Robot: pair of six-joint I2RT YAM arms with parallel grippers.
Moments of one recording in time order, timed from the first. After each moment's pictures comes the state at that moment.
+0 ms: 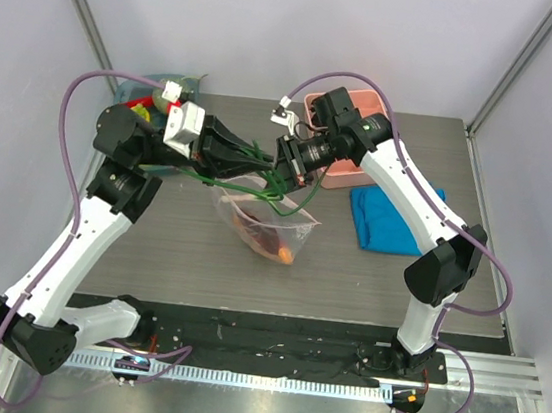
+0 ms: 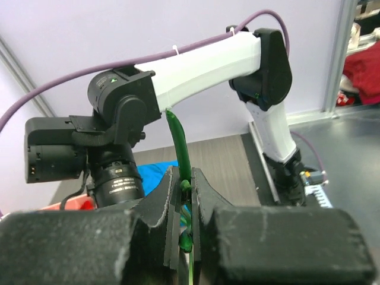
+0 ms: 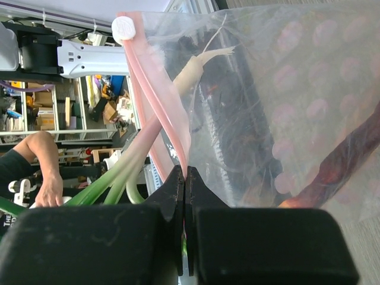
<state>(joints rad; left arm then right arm) -0.43 1.11 1.27 0.30 1.15 -0.19 0.60 1.84 1.96 -1.06 -1.04 0.20</state>
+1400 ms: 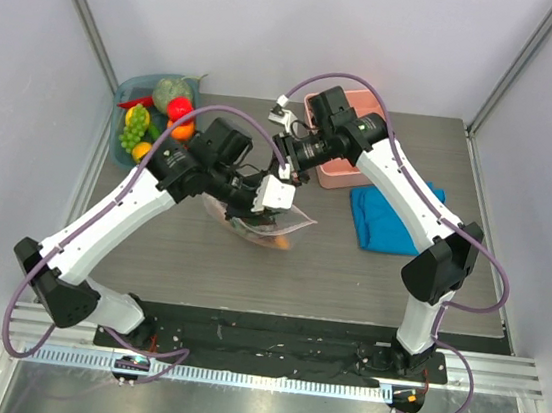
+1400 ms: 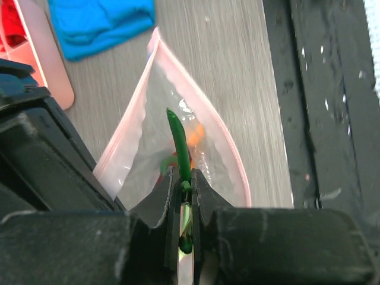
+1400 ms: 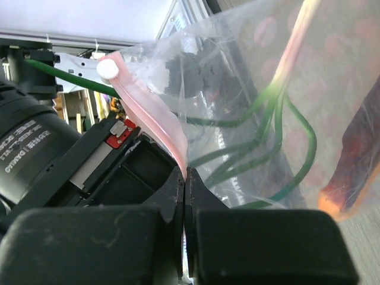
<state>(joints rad) -0.71 1.37 1.54 -1.03 0.62 0.85 0.62 1.86 1.98 -1.03 -1.01 0.32</state>
